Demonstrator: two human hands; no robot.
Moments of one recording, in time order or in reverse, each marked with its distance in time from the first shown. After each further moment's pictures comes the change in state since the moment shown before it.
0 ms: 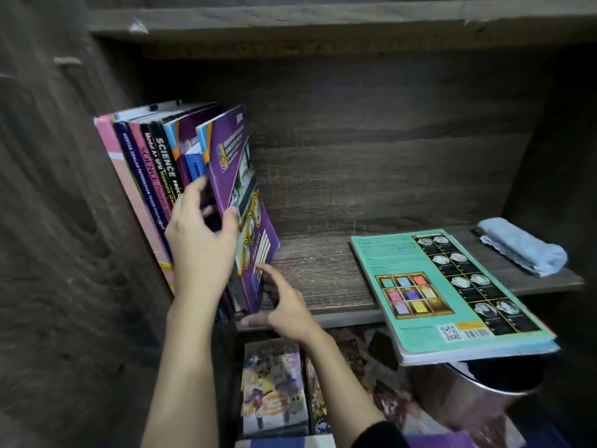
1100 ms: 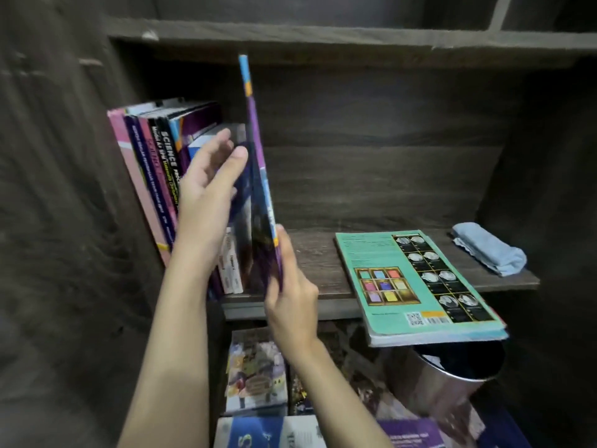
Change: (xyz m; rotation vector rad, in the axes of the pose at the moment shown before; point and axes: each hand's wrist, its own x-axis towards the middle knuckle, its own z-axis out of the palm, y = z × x) left_hand -0.005 0.076 -0.013 -0.642 -0.189 -0.224; right_hand -0.075 -0.072 -0.008 -0.447 0.676 -0.562
